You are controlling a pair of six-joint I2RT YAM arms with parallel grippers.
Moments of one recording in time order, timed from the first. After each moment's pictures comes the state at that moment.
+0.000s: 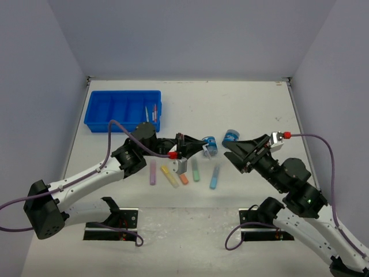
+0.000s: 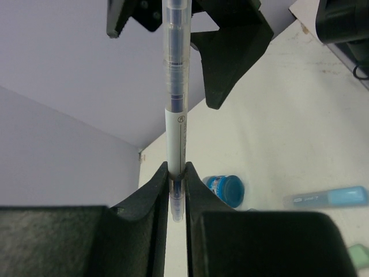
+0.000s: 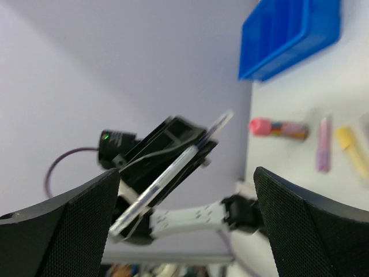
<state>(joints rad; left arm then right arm) -0.85 1.15 0.84 0.27 0.76 0.87 0.76 0.38 0.67 -0.30 0.01 1.45</state>
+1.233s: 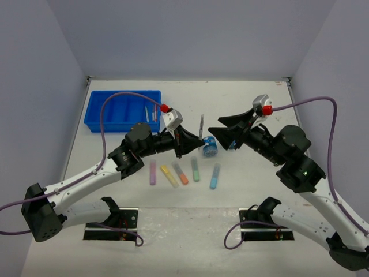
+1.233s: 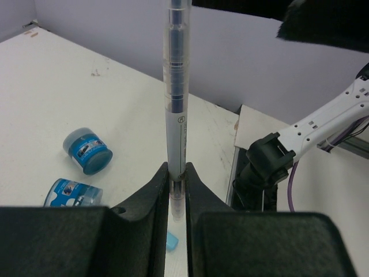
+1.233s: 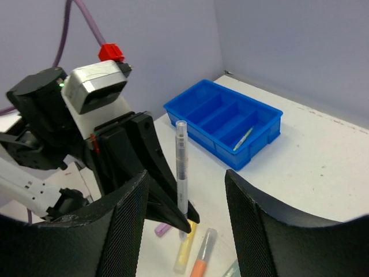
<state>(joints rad) -0.85 1.11 0.84 0.29 0.42 -0.32 0.75 0.77 1.07 -0.21 -0.15 0.26</state>
